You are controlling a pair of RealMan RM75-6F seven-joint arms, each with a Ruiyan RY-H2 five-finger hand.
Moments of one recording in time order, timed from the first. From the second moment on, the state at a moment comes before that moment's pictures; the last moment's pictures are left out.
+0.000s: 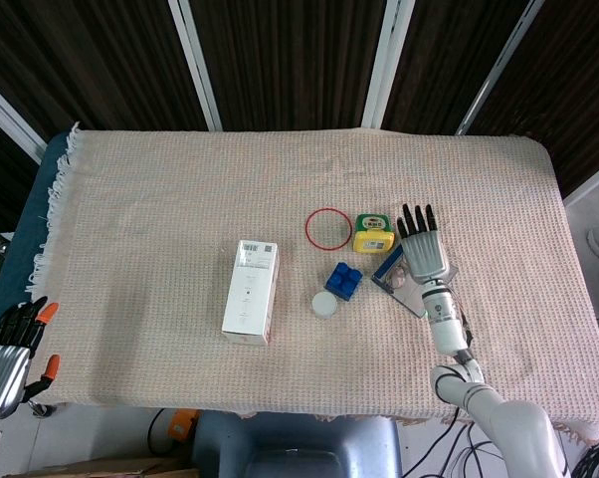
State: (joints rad) left arm -0.09 -1.09 0.01 -1.58 1.59 1.49 0.00; right arm 0.74 -1.98 0.24 -0.43 -1.26 0.99 -0.49
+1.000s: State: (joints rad) left arm -0.08 -1.09 0.02 -1.58 1.61 1.51 0.00; right arm 0.62 -1.82 0.16 -0.67 -1.34 1.16 -0.41
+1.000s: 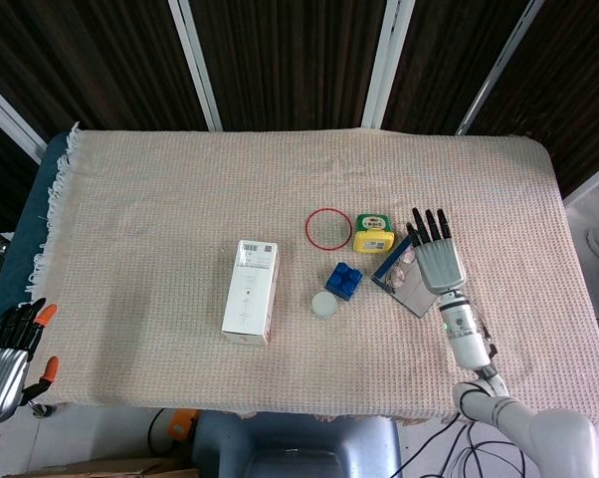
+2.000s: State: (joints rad) left arm -0.09 -1.09 0.01 -1.59 1.60 1.50 0.03; right arm 0.51 -1.82 -0.02 -0.42 -1.56 1.19 -0.11
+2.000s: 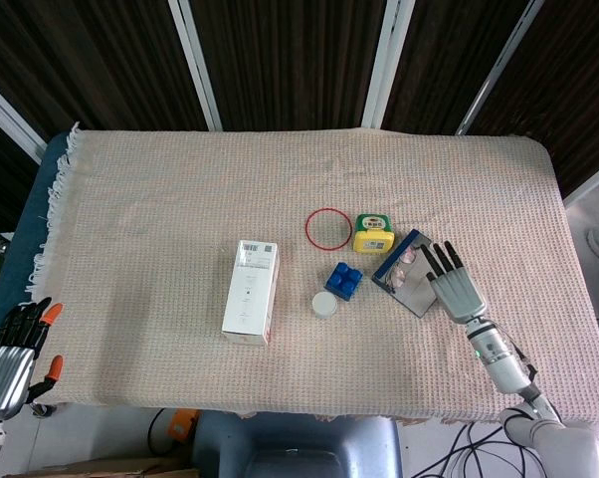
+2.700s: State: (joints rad) left arm -0.08 -1.11 0.01 -1.59 1.59 1.52 0.07; right arm 0.52 -1.89 0.00 -0.35 -1.56 1.18 -0.07
